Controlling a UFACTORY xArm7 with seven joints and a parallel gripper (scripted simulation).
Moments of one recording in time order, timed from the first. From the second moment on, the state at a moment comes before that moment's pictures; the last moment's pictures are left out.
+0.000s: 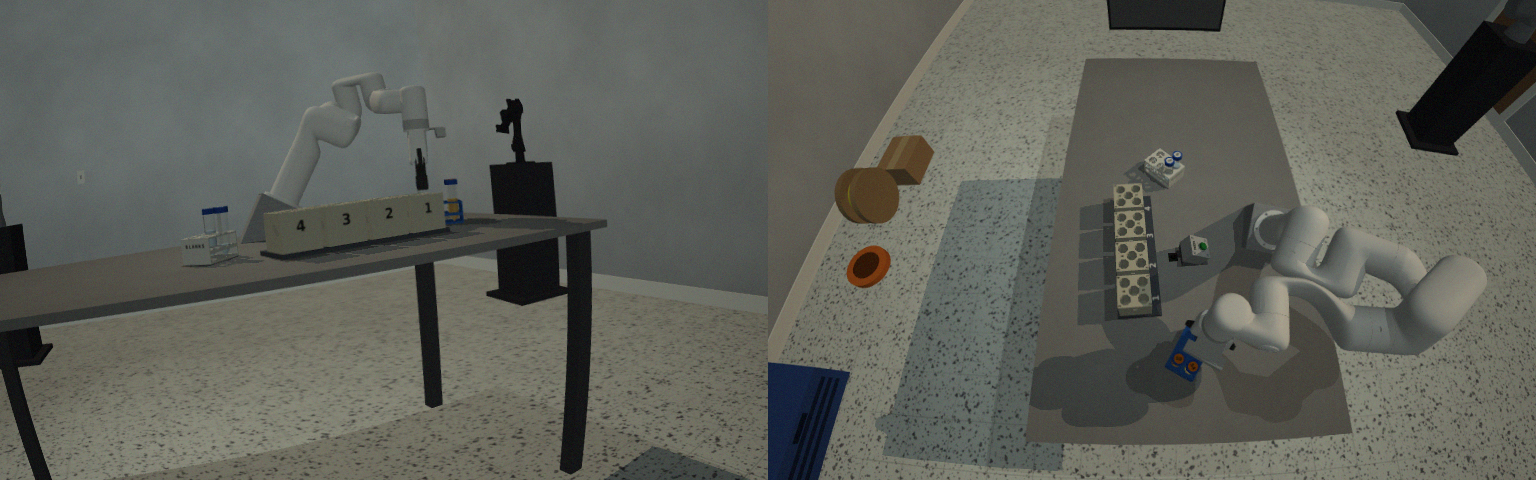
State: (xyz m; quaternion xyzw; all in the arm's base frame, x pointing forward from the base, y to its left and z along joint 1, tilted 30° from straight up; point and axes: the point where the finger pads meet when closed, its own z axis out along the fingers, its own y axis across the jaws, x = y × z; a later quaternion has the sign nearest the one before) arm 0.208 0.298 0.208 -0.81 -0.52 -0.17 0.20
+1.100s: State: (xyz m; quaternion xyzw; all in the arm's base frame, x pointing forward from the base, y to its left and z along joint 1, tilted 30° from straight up) arm 0.207 0.292 0.217 -0.81 -0.52 -0.17 0.20
